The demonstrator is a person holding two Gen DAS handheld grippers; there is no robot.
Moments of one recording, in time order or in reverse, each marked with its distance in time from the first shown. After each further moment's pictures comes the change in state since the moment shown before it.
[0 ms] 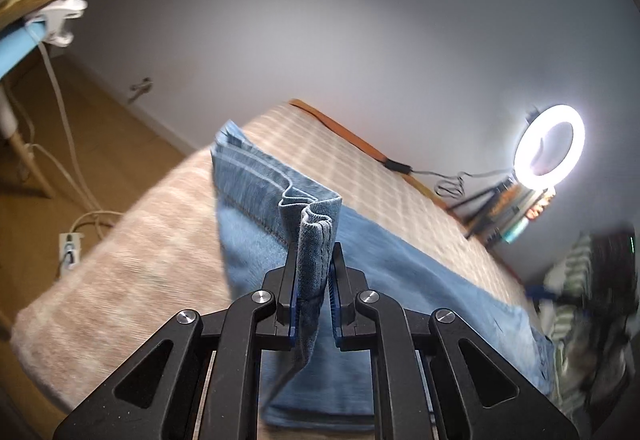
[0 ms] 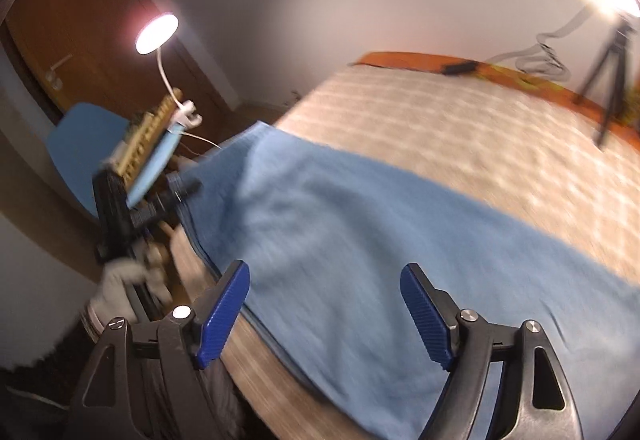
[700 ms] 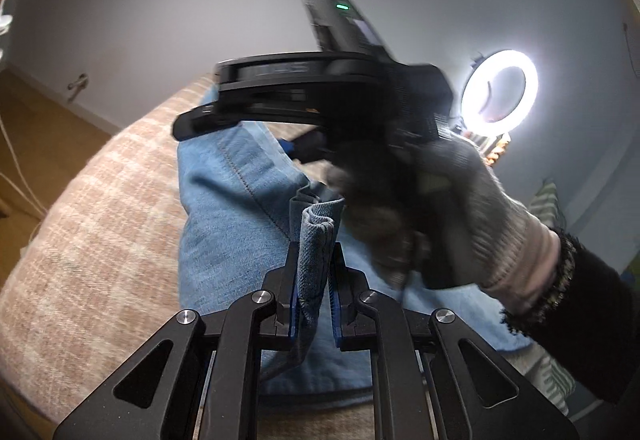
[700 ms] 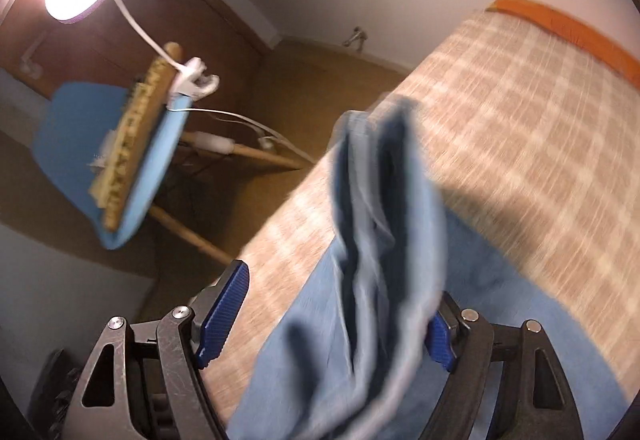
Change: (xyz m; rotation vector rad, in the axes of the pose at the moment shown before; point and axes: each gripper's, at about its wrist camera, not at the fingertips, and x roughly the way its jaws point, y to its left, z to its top) left arm 0.013 -0.041 -0.006 0.122 0.129 -0.153; right arm 0.252 0.086 0.122 -0.052 0.273 0.112
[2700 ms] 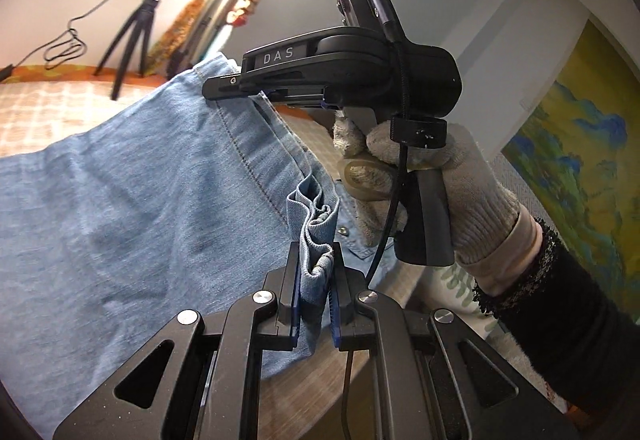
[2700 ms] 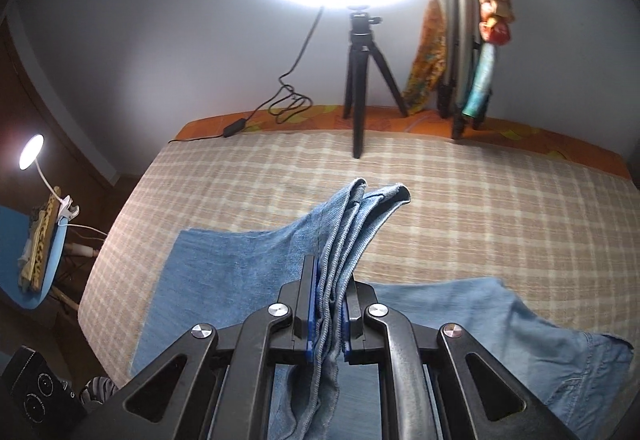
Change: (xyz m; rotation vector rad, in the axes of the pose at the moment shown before) left arm 0.155 -0.315 -0.070 0.333 0.379 -0.531; right arm -0.374 -0.217 -0.271 0.382 -0.431 -0.493
